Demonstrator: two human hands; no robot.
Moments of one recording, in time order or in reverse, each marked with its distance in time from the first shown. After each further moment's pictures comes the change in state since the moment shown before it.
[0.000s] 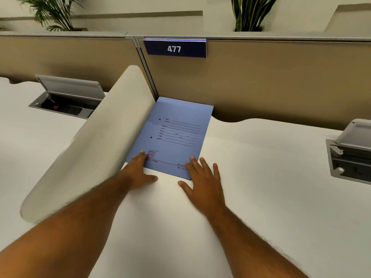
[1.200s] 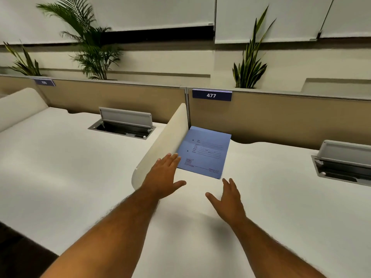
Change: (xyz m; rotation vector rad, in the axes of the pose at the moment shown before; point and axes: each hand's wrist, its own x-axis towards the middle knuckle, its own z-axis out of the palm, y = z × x) left_hand -0.190 -0.072 -0.067 0.293 0.433 0.479; right_hand -0.130 -0.148 -0.062 0.328 0.041 0.426
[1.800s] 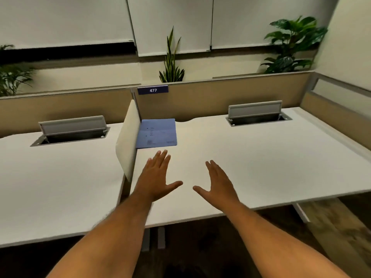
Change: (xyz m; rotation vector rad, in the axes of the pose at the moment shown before) left_hand -0.245 0.053 -0.019 -0.059 0.110 0.431; right_hand -0.346 -0.008 -0.019 -0.194 0.335 0.004
